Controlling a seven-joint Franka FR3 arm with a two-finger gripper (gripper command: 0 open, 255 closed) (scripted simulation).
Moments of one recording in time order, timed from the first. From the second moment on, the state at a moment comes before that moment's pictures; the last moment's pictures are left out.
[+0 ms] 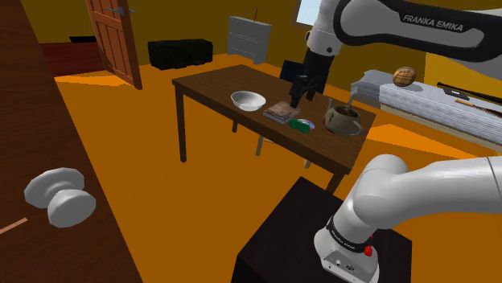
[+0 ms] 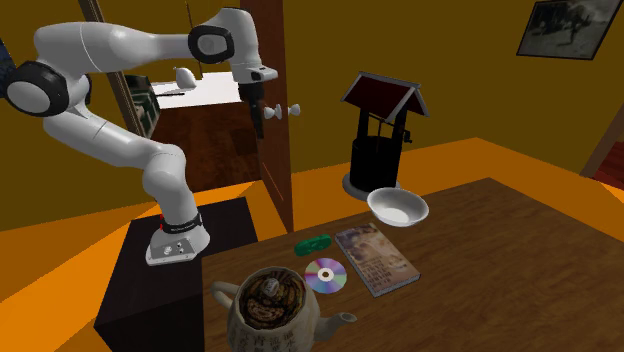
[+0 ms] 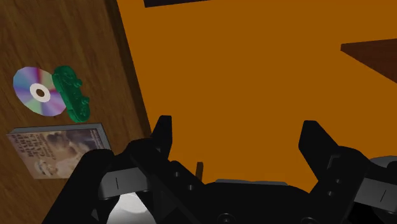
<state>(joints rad) -0.03 -0.84 -0.09 -2.39 -0.12 1.63 0.03</state>
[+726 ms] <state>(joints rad) -0.08 -0.71 -0.37 -2.49 -0.23 1.89 -0.22</state>
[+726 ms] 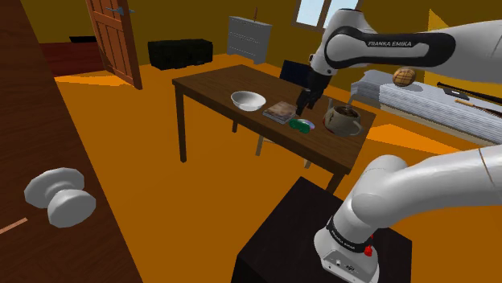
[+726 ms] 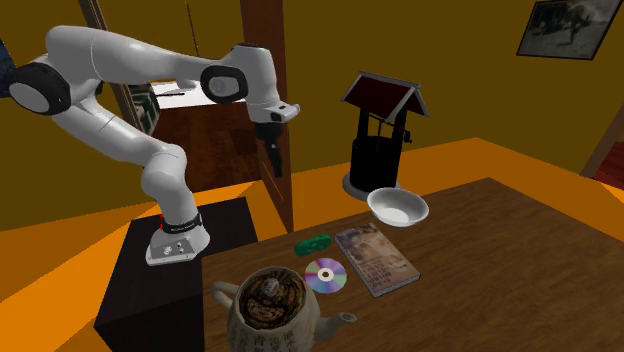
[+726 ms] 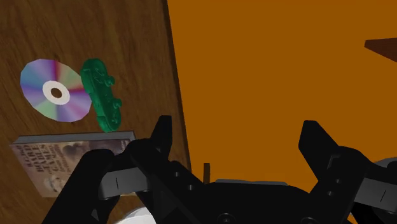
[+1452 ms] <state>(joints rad) -0.02 -0.39 -0.69 -2.41 -0.17 2.17 -0.53</state>
